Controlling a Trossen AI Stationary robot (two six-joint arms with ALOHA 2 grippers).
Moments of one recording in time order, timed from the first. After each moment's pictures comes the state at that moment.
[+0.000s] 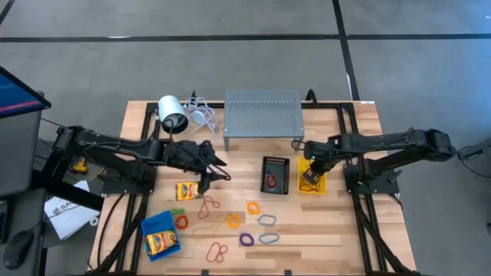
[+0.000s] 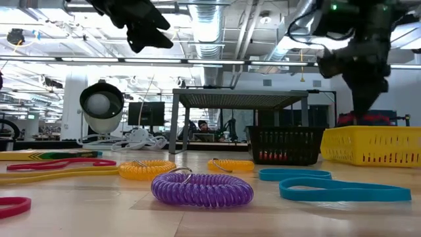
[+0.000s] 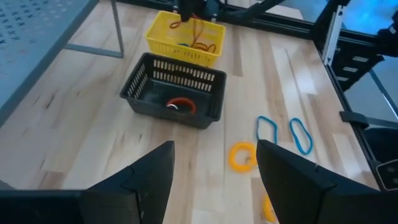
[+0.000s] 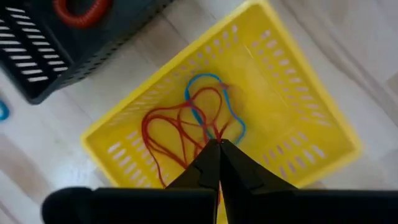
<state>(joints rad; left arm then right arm) -0.08 1.15 0.81 -0.20 -0.06 -0.21 -0.07 1.13 0.73 -0.93 -0.01 0.66</state>
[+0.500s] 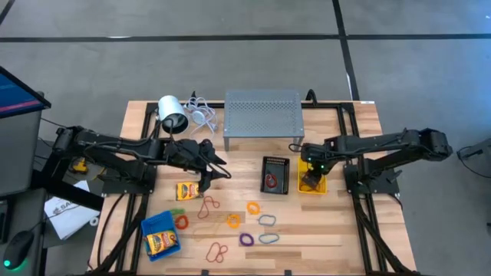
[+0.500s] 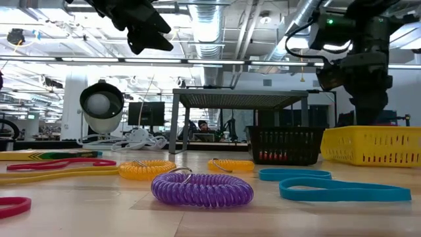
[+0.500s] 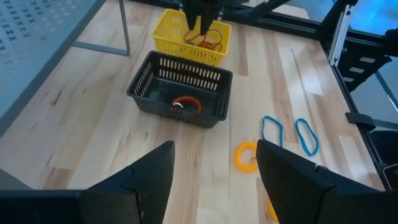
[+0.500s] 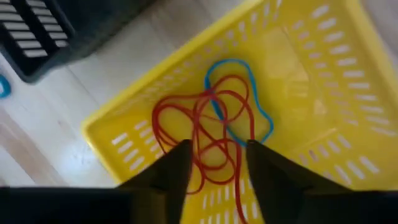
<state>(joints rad) -0.06 1.15 0.81 -0.21 -0.06 -0.21 -0.09 1.19 0.68 -0.85 -0.11 0.60</state>
